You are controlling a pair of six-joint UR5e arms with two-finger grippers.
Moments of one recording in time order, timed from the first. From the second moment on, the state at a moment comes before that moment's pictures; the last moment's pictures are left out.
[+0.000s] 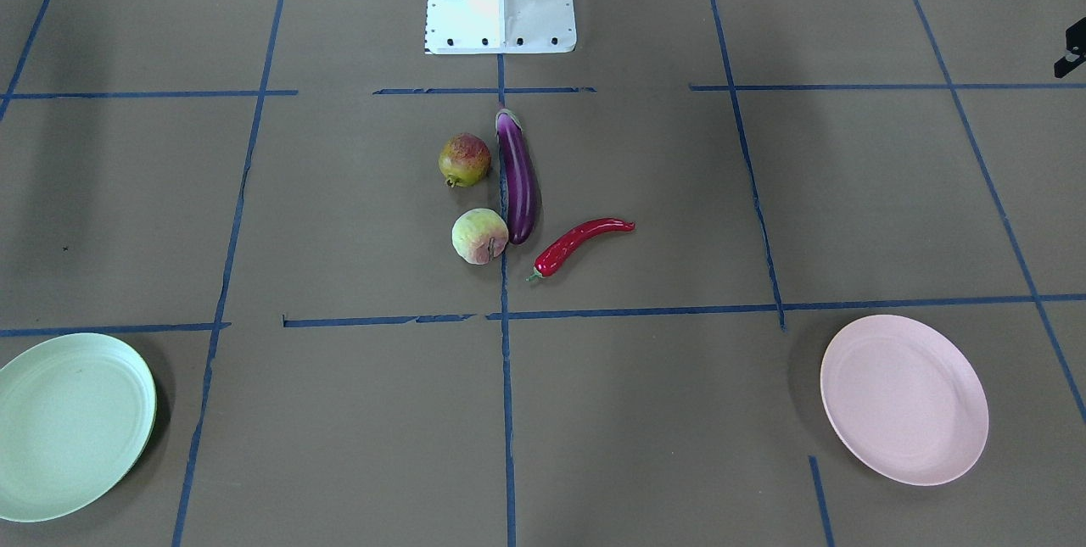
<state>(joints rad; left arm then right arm) -1.47 -1.46 -2.03 -1.24 -2.35 0.26 1.62 -1.81 2.04 -1.89 2.39 -0.18</state>
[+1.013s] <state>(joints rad) -1.47 -1.45 -2.03 -1.25 -2.35 0.27 1.62 -1.82 1.99 -1.83 2.39 -0.18</state>
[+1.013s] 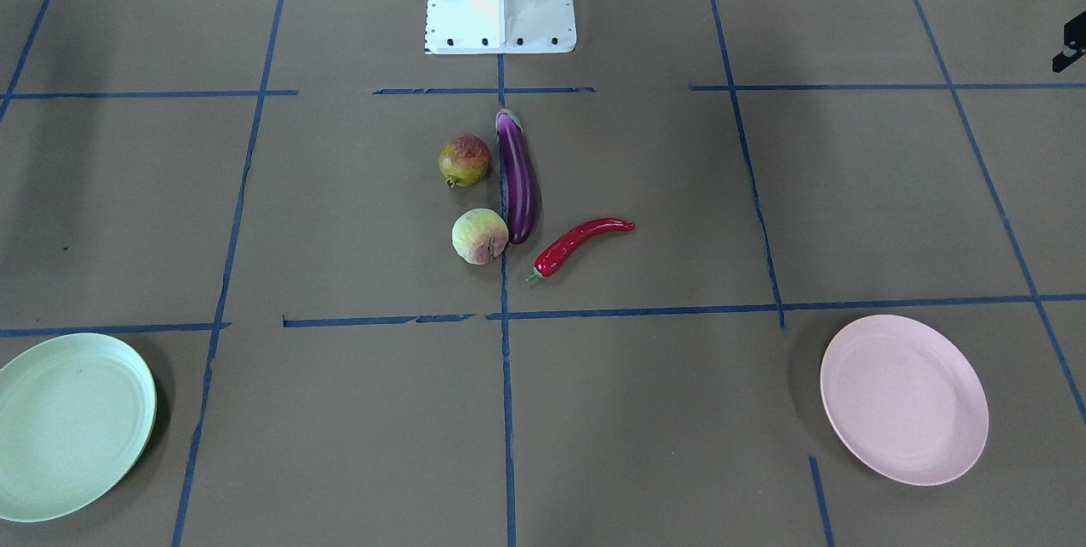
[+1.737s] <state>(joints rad) -1.47 -1.43 -2.02 -1.25 -2.35 0.27 1.62 -1.82 1.98 -1.76 2.39 -0.18</state>
